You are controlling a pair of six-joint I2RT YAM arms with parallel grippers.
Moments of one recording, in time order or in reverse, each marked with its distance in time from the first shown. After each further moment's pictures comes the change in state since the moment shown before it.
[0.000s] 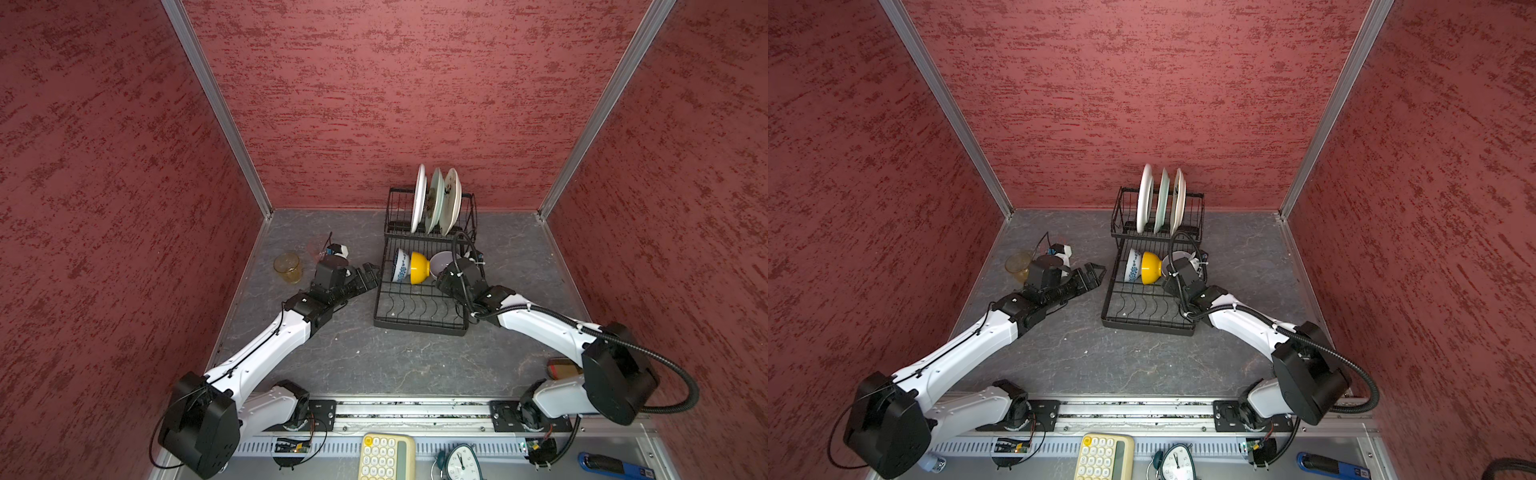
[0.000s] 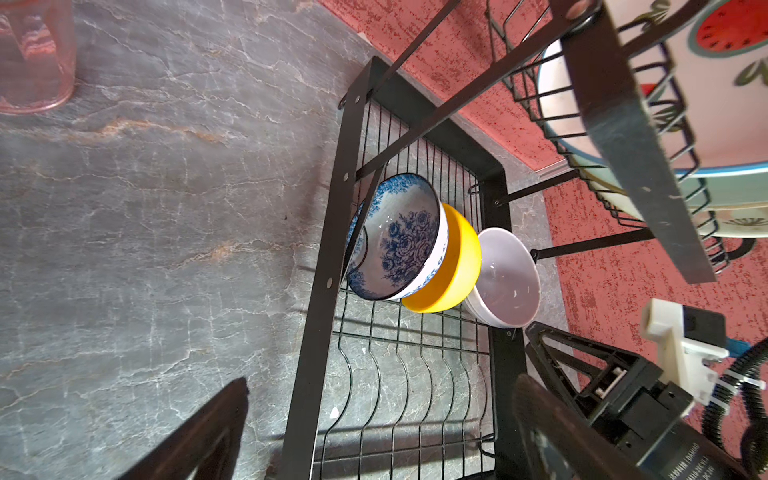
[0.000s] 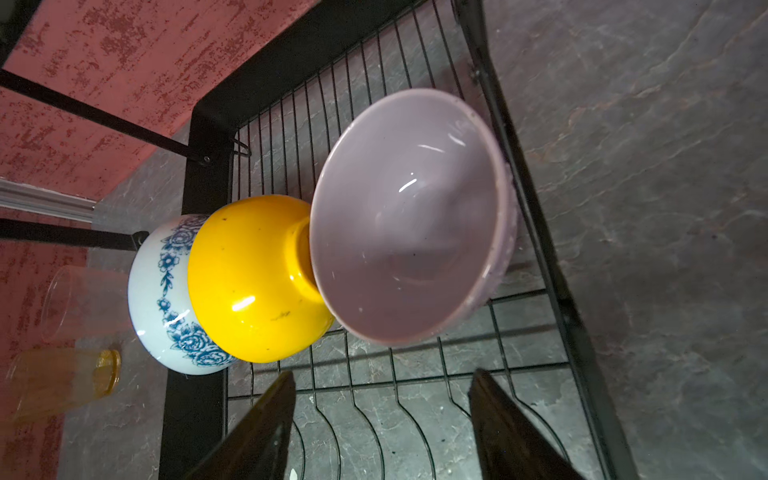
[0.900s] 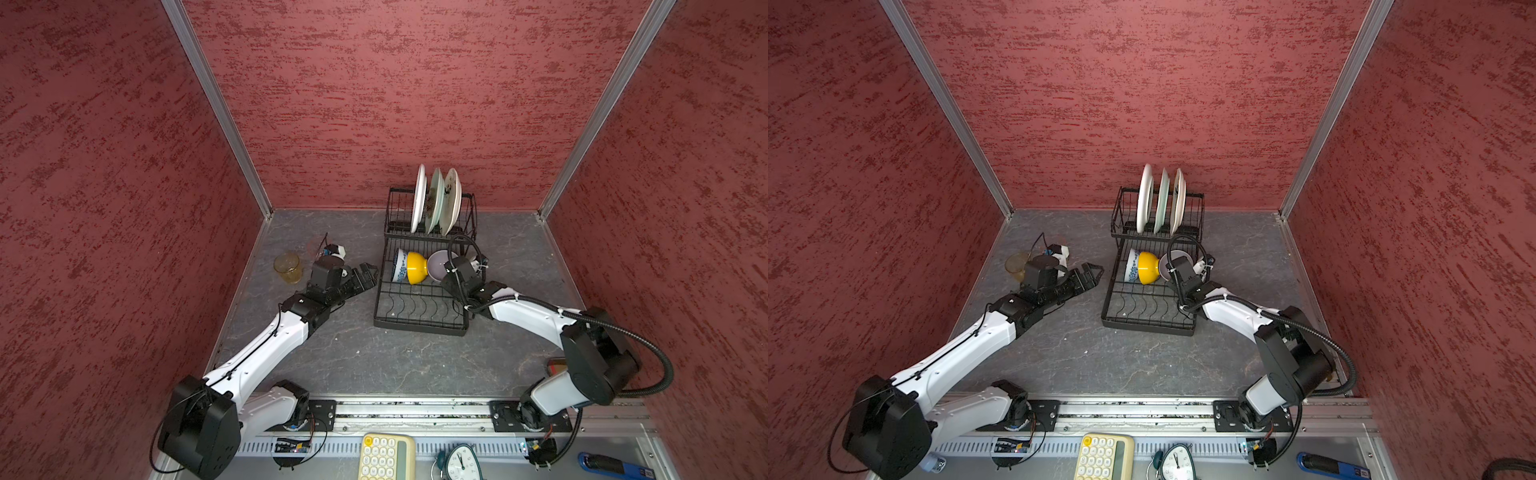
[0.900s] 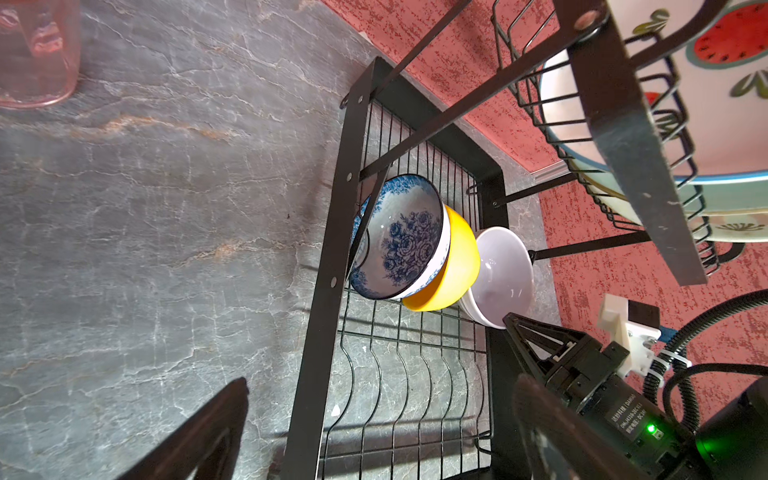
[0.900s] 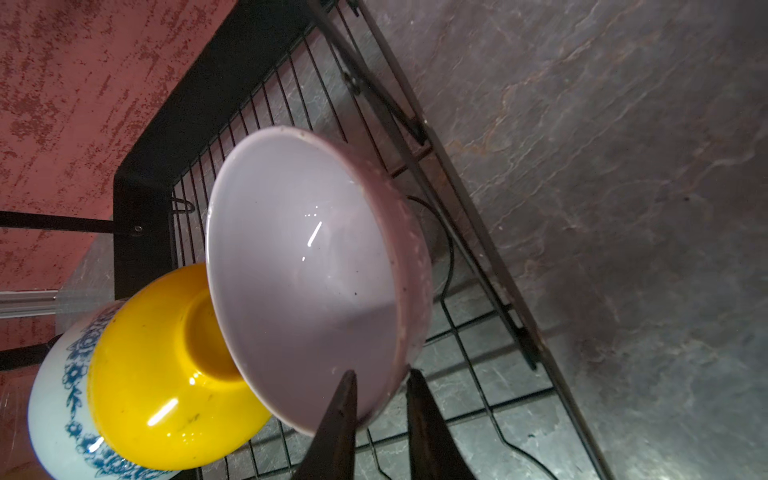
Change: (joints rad) left arm 0.038 -0.005 -0.017 0.011 0.047 0.000; right arm -0.037 0.117 0.026 0.004 0.061 0.171
